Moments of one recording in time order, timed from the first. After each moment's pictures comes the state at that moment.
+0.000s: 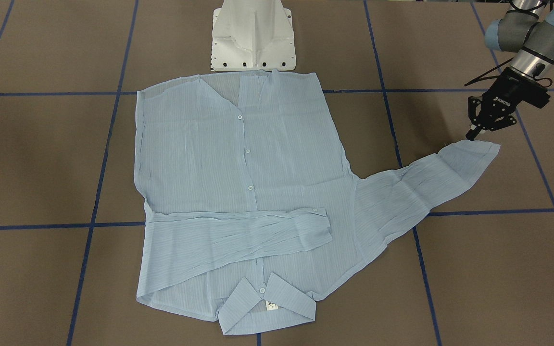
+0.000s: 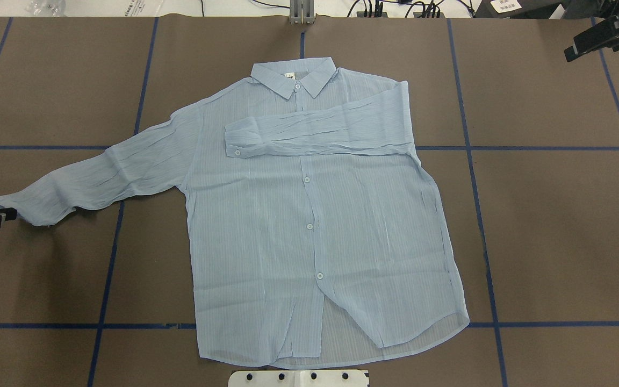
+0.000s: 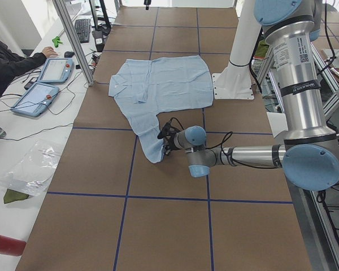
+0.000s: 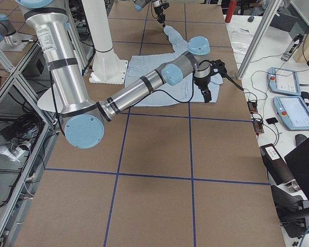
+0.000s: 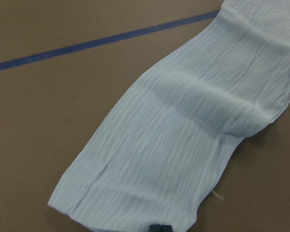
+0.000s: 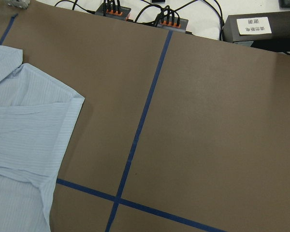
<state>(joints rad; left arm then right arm) -0.83 -1.35 -1.66 -2.99 -1.88 -0.78 1.29 -1.28 1.86 -1.48 2.27 0.39</state>
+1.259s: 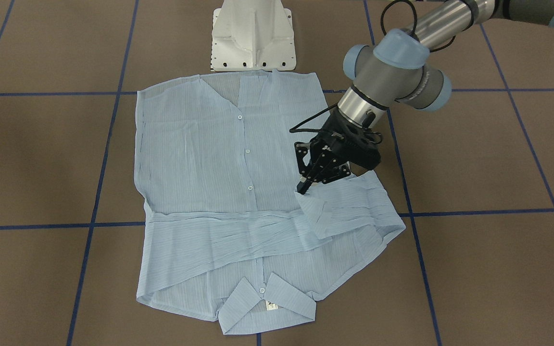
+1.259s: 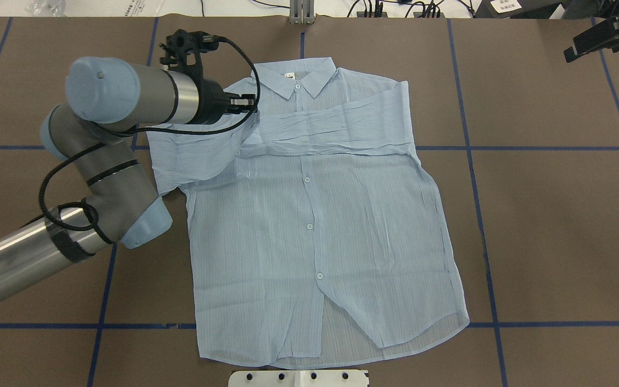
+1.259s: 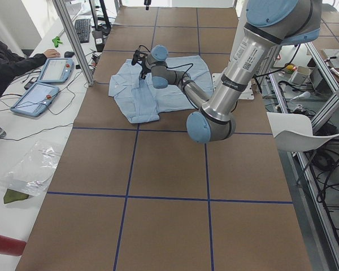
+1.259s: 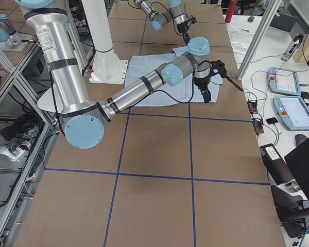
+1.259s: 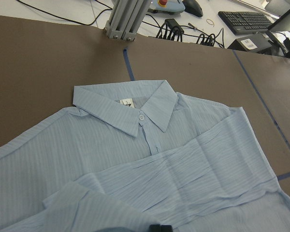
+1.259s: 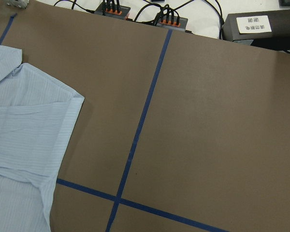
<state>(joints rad) -0.70 -2.23 -1.52 -2.32 -1.78 -1.16 1.29 -1.28 1.86 -1.48 2.27 0.39</state>
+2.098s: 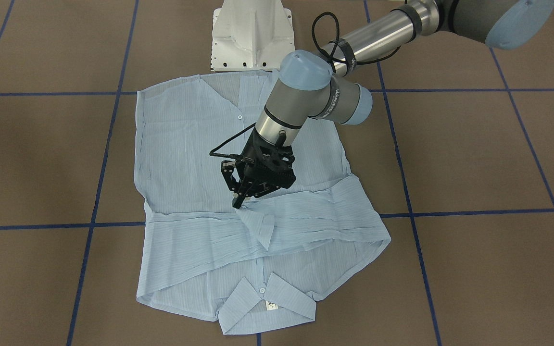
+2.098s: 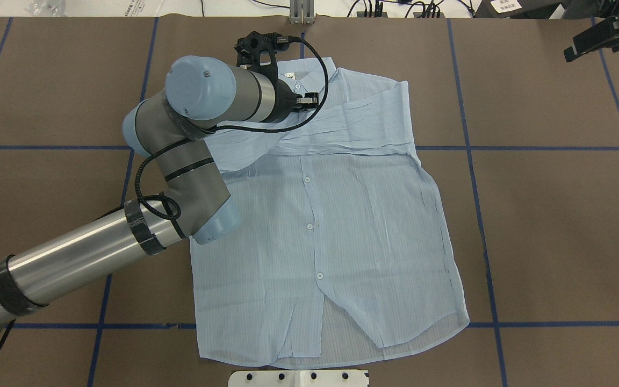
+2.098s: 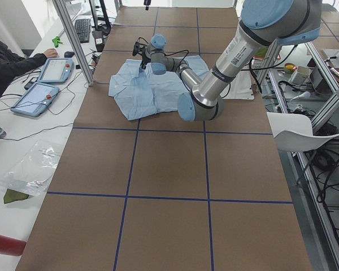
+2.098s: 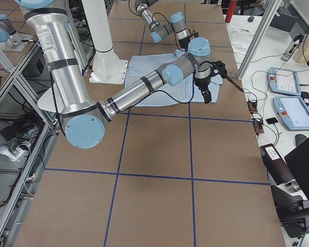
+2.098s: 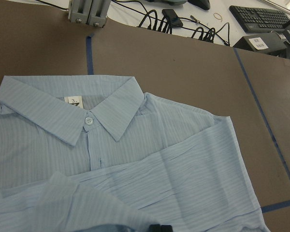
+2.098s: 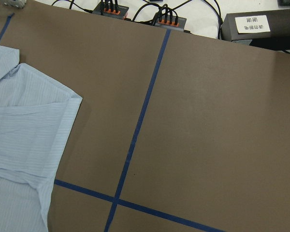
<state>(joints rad) -0.60 -2.48 -1.26 -2.29 -1.69 -1.22 1.29 -1.27 1.85 -1.48 2.26 0.39</state>
